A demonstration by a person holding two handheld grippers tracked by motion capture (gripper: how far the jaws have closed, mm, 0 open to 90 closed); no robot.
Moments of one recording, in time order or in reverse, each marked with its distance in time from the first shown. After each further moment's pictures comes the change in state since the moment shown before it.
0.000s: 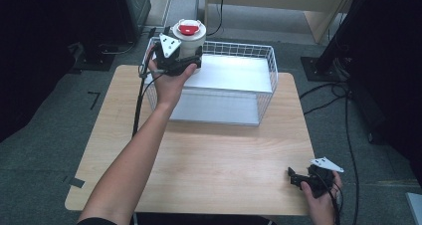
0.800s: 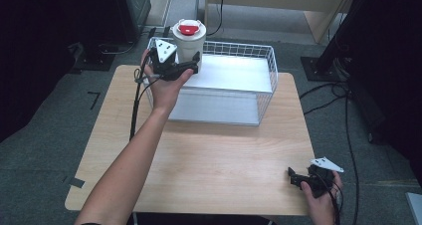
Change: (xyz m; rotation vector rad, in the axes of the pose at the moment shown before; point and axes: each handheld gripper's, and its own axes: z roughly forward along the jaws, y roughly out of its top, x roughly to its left) left arm 0.005 -0.008 -0.013 0.010 -0.014 -0.010; right arm 0.000 0.000 0.000 0.000 -0.001 -0.001
